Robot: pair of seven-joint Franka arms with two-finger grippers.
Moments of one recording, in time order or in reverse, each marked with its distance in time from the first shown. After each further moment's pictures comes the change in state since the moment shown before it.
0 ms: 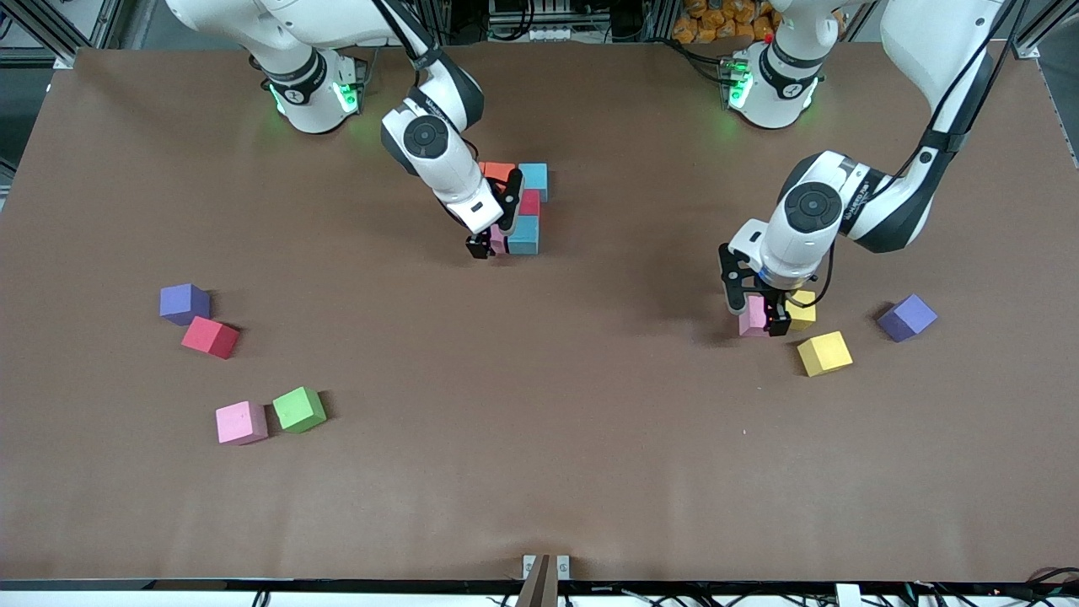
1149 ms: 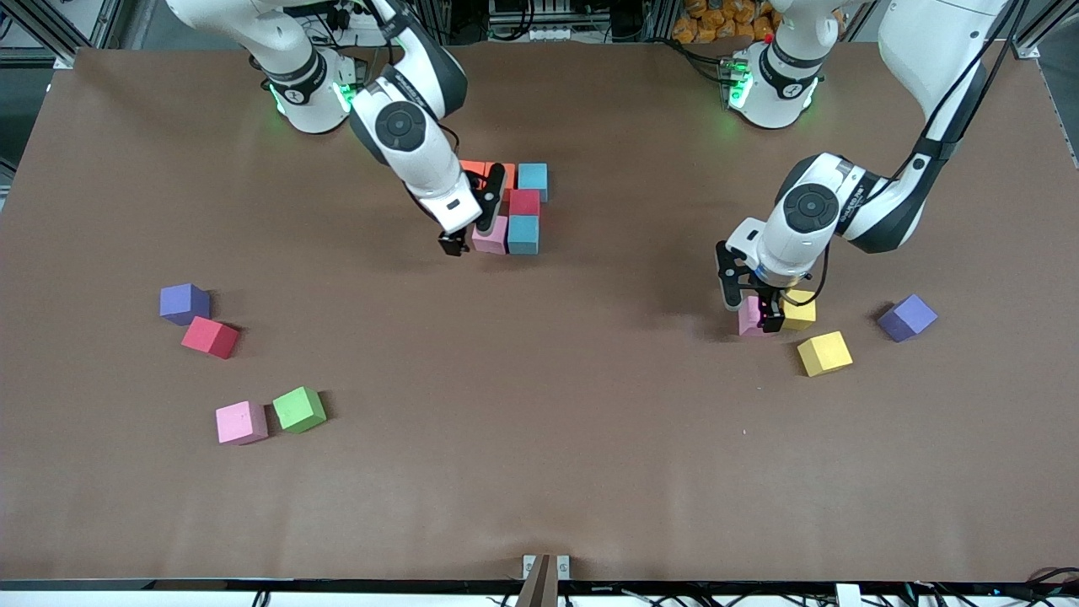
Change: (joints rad) left arm 0.012 0.022 0.000 -0.034 0.000 0.056 0.000; right arm -0.107 -0.195 -0.023 0.086 -0.007 -0.397 0.003
